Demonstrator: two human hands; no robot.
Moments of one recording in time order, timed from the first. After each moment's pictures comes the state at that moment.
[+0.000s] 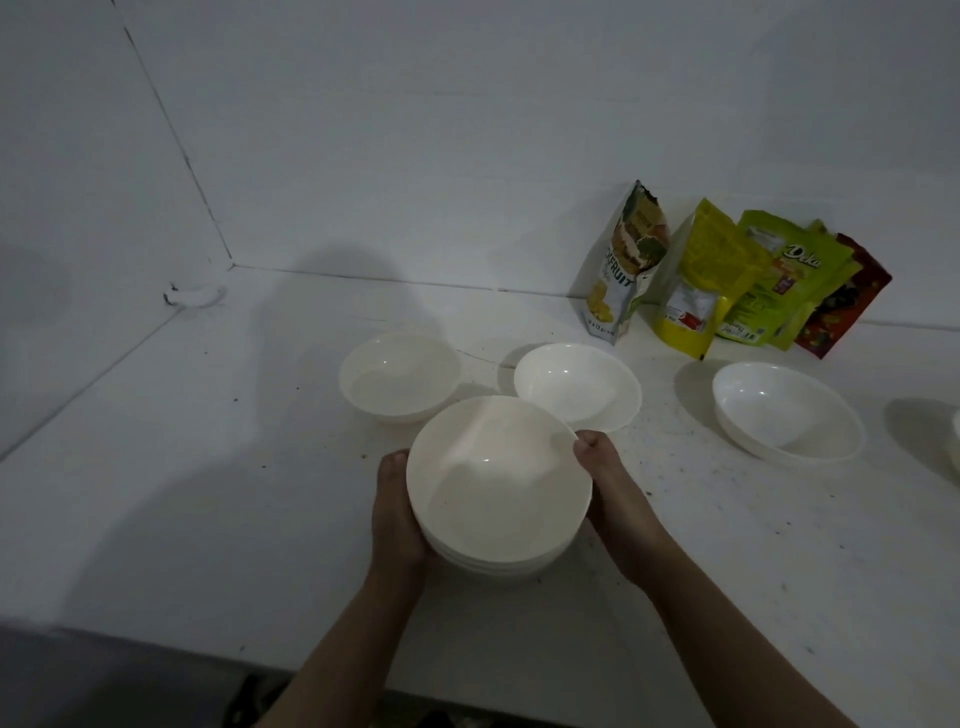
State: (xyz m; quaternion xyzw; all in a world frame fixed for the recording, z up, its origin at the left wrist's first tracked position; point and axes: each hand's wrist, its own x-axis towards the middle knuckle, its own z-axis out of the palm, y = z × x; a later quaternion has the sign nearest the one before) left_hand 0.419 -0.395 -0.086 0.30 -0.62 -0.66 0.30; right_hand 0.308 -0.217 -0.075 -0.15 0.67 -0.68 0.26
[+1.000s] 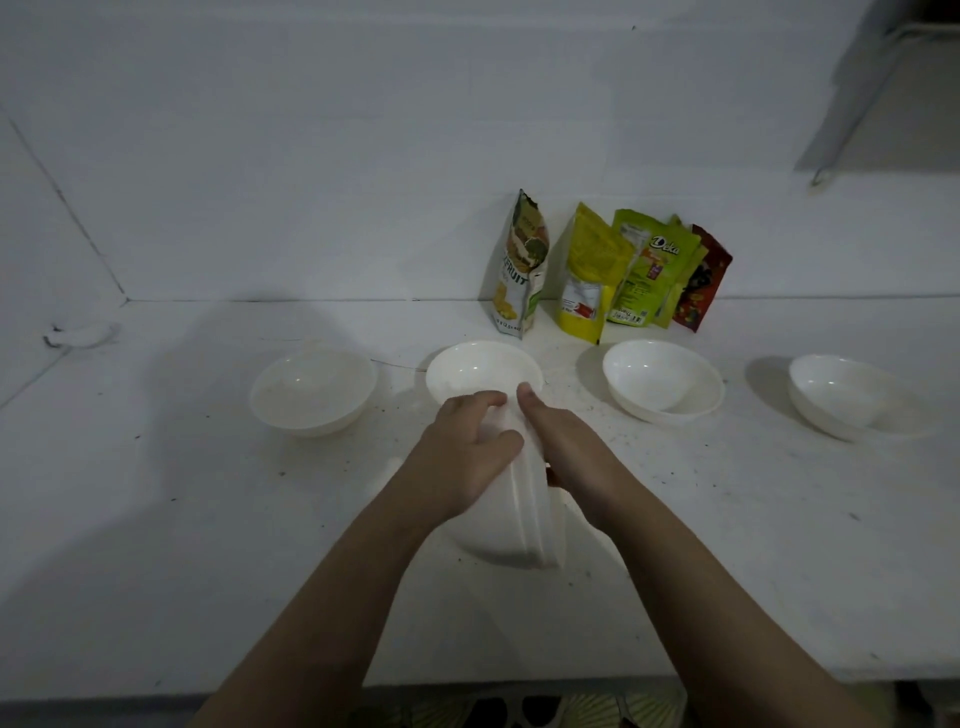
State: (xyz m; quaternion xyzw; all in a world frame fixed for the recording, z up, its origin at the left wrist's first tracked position) left_hand 0.383 -0.307 0.031 0.10 -0.87 -0.48 0.00; right_hand 0.333 -0.177 0.023 -0.12 0.75 -0.60 0.24
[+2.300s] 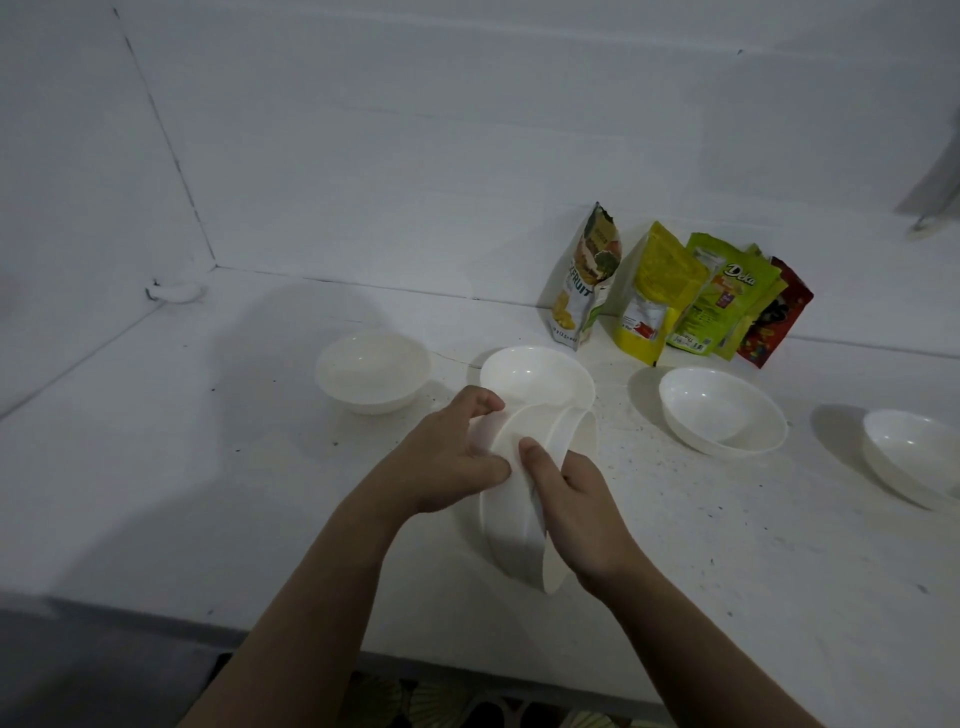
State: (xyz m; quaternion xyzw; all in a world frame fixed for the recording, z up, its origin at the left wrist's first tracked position) left_hand 0.417 -0.355 0.029 0.10 -0.87 -0.48 -0.02; right_hand 0.388 -0.201 0.011 -0.18 0.74 -0.63 0.17
